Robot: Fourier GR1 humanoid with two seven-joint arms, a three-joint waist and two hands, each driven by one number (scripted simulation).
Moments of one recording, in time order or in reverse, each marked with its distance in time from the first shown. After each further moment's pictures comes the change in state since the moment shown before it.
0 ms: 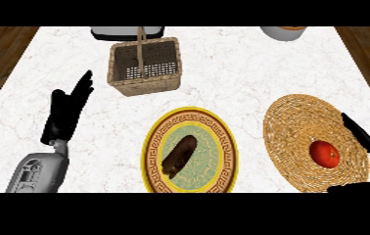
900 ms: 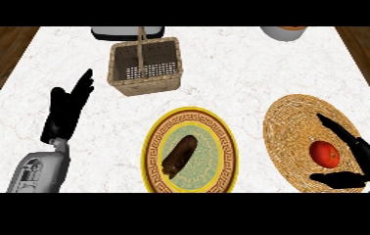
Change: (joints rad) left arm -0.008 -0.034 0.039 -0.021 -0.033 -0.038 0.028; right arm -0.087 0.035 0.036 0.126 0.074 -0.028 0.001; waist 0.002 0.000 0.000
